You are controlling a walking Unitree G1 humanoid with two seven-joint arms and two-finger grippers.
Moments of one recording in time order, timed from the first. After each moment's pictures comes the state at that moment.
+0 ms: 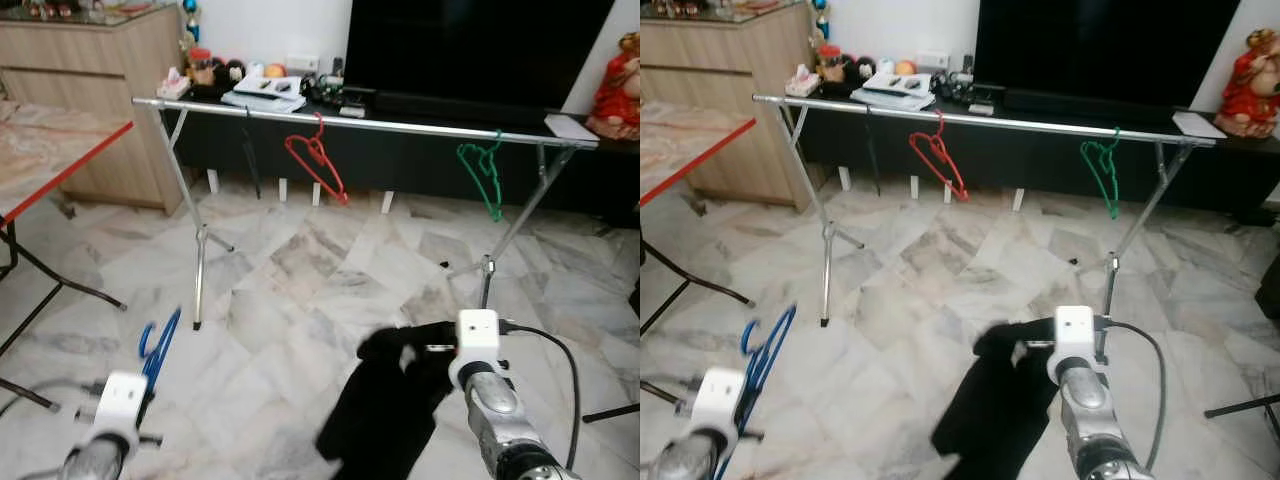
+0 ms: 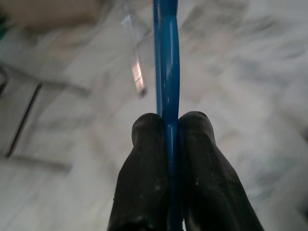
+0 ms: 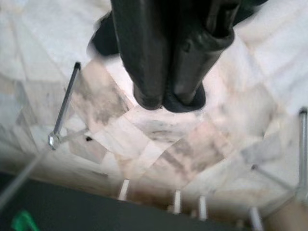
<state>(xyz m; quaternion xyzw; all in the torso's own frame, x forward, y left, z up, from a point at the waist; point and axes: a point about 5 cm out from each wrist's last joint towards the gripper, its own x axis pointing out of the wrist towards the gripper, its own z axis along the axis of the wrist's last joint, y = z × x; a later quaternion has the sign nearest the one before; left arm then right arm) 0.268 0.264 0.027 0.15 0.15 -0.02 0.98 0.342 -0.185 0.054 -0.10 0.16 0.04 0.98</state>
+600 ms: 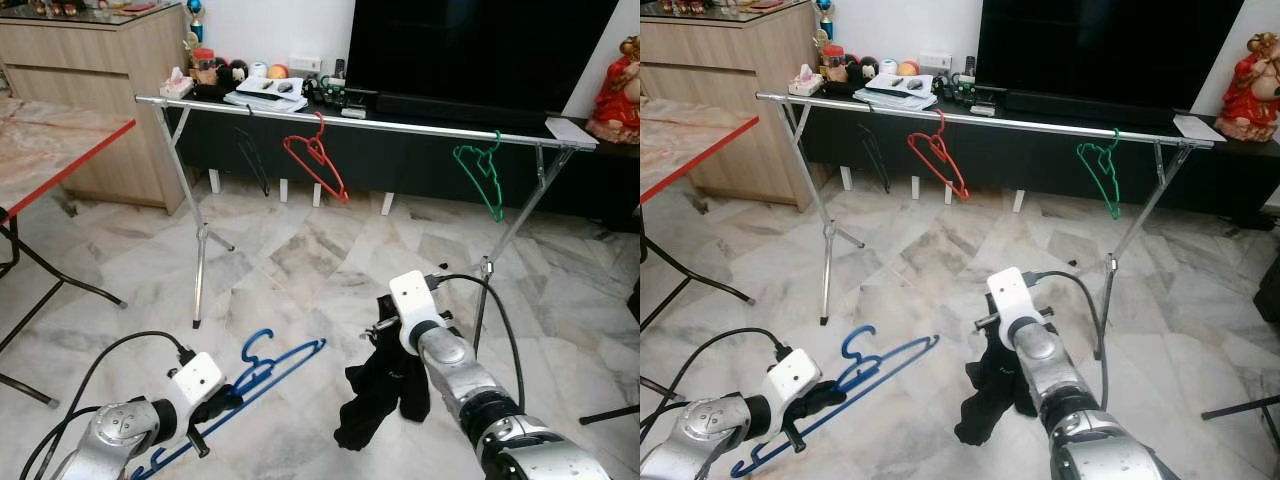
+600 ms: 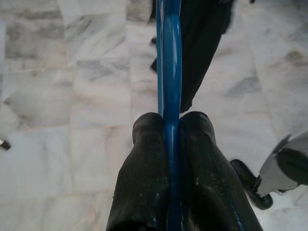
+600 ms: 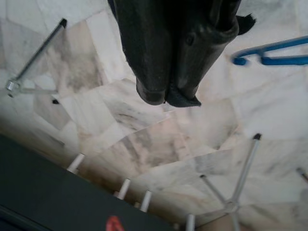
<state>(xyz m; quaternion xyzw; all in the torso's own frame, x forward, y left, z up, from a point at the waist) 0.264 0.196 0.060 0.19 0.22 -0.37 0.88 0.365 -0.121 0.079 -0.17 0.17 0.16 0.96</state>
